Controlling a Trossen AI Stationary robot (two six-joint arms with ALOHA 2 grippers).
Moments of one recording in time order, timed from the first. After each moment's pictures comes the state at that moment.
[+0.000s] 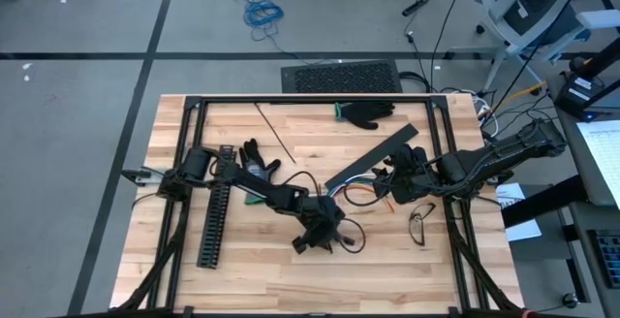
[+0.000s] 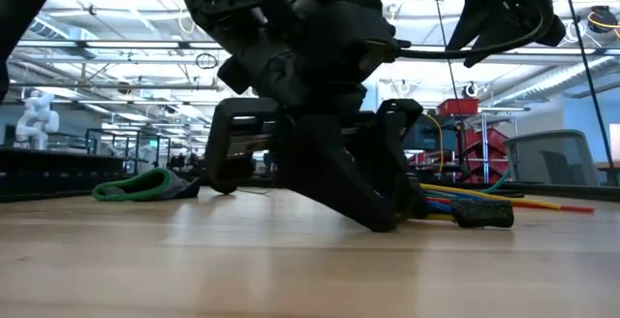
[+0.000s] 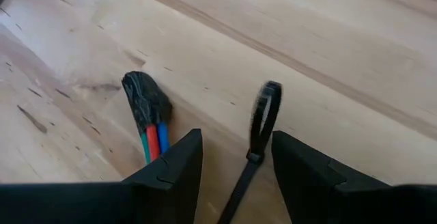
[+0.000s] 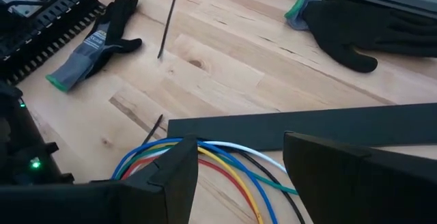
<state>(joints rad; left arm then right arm) -0.18 2.14 1.29 0.04 0.43 0.67 0.33 1.13 0.93 -0.88 0.71 1.17</state>
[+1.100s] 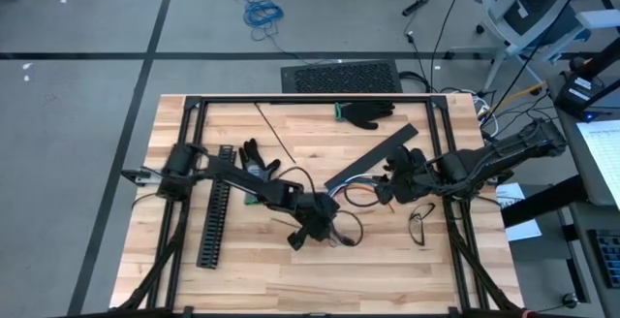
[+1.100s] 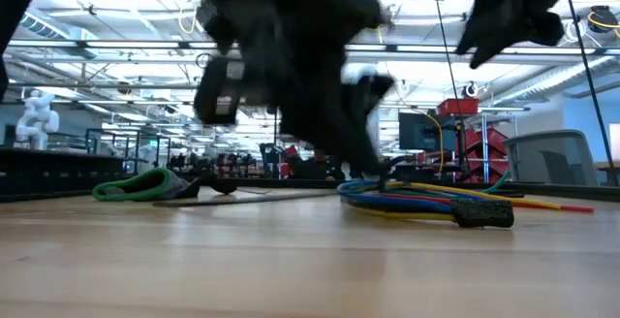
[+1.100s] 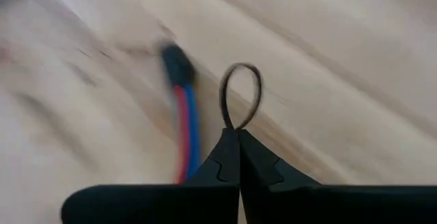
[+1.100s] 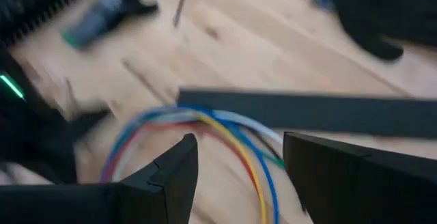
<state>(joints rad) -0.18 2.00 1.28 -0.14 0.29 0.61 0.33 1.11 0.93 -0.89 0.58 1.06</state>
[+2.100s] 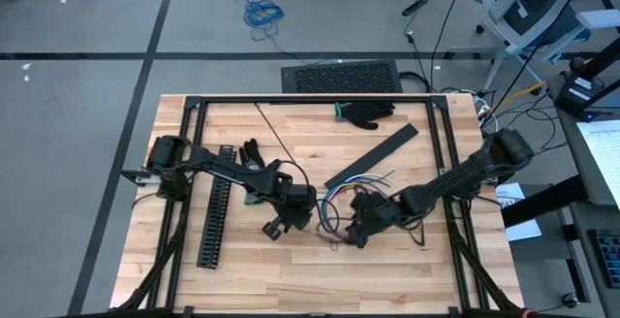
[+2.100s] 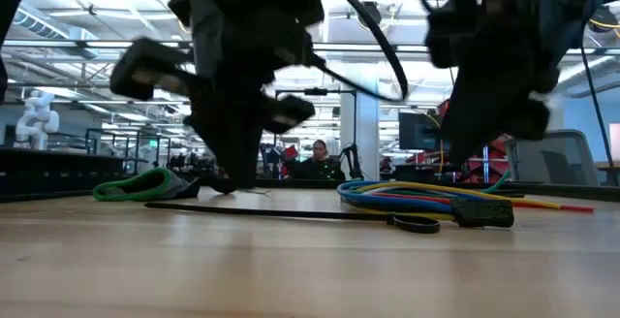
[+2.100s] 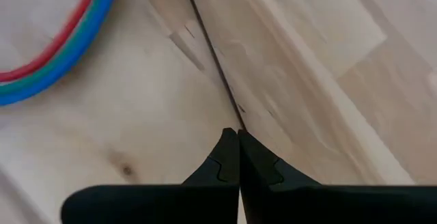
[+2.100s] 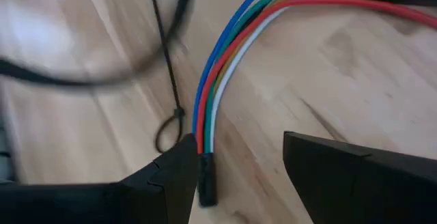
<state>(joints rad) -0.13 1.85 1.19 -0.56 0.27 0.50 0.41 1.56 0.79 -0.19 0.23 1.02</state>
